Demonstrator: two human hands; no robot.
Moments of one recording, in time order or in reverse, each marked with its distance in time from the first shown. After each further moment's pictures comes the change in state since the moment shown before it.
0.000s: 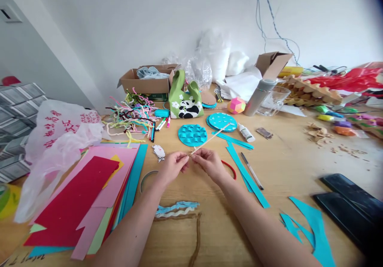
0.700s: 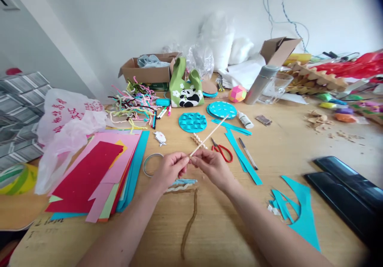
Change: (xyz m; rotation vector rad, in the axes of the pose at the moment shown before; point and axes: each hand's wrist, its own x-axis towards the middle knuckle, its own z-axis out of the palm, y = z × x) left_hand -0.080 0.031 0.013 0.056 -0.067 -0.028; right_hand -0.069 -0.027 0.016 0.059 -0.118 -0.008
